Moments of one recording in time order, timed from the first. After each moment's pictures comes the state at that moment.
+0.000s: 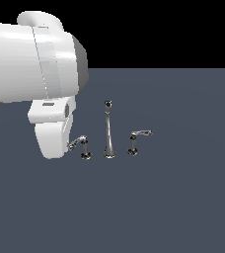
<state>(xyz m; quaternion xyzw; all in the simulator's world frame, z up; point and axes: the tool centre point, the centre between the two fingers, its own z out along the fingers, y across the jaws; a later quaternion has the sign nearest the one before) -0.102 0.136 0.086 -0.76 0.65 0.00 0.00</state>
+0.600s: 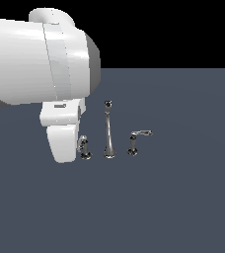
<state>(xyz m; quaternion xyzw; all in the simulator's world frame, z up) -0.114 0.110 0.086 -0.77 0.64 0.00 0.00</state>
